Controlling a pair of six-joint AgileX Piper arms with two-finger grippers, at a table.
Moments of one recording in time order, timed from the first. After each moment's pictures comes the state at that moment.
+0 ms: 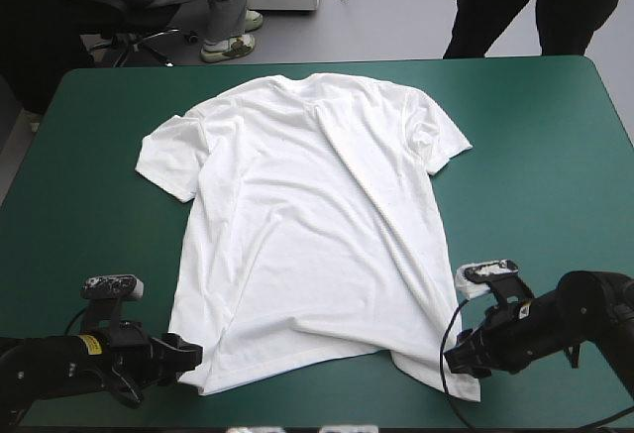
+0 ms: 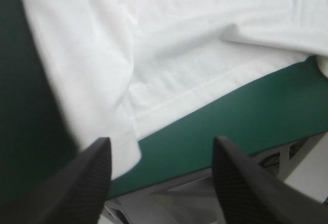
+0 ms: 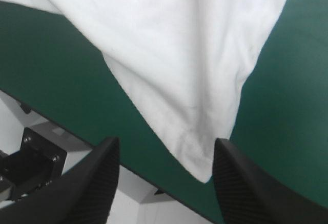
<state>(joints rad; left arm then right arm) -0.18 0.64 -0.66 -0.42 1.23 -0.02 0.25 0.95 -0.67 0.40 1.20 -0.22</state>
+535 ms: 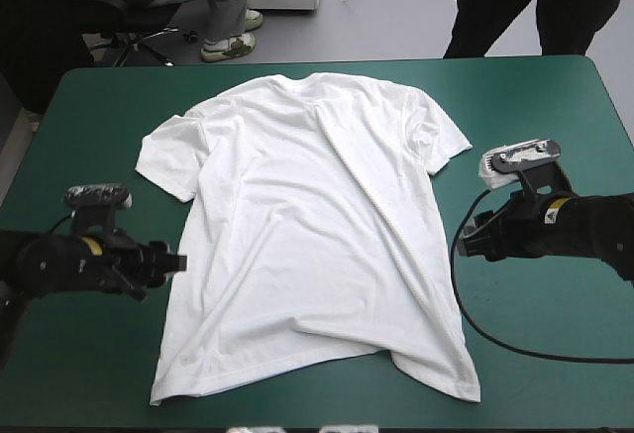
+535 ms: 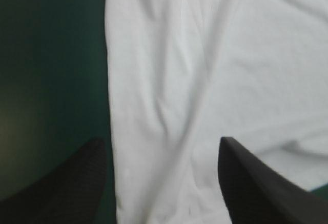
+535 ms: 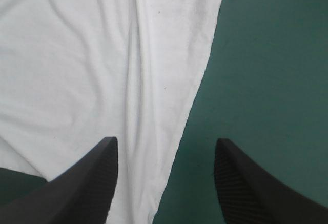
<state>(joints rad) -0.18 1.00 -1.00 -0.14 1.15 -0.07 0.25 1.05 -1.18 0.16 1.15 -0.11</state>
